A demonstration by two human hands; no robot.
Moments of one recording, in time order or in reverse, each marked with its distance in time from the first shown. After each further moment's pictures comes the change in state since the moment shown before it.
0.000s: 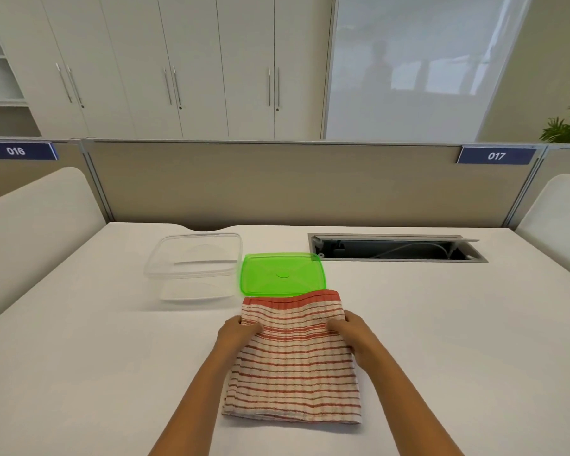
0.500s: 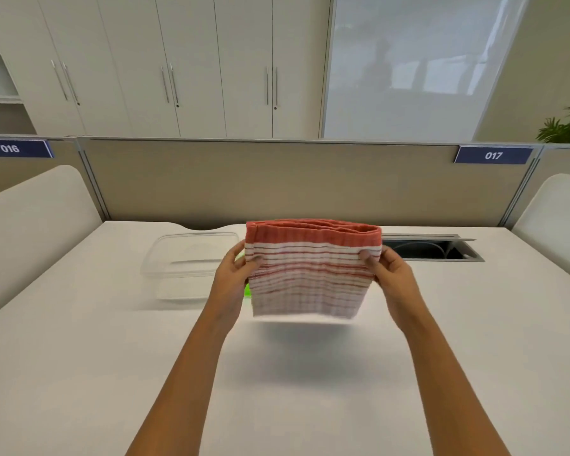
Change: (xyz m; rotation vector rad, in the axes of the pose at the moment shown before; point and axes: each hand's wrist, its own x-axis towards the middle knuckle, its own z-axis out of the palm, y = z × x) left_hand -0.024 0.075 -0.025 -0.688 -0.138 0.584; right_hand -0.026 -0.073 -0.061 0.282 0.039 -0.617
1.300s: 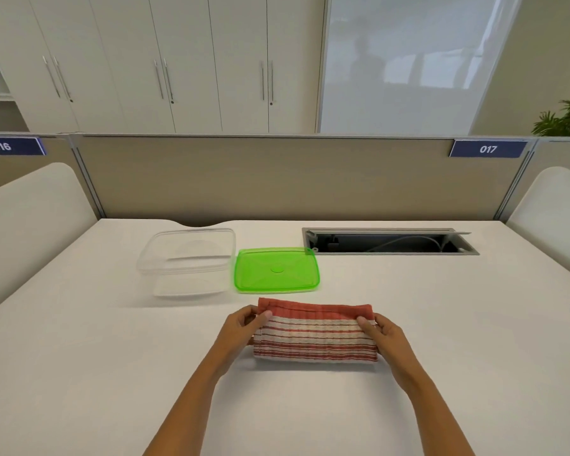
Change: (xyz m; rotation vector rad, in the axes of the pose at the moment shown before) left_hand -0.040 -0.081 -0.026 0.298 -0.078 -0.296; right_hand -0.067 0.085 -0.033 -0.195 -0.023 0.309
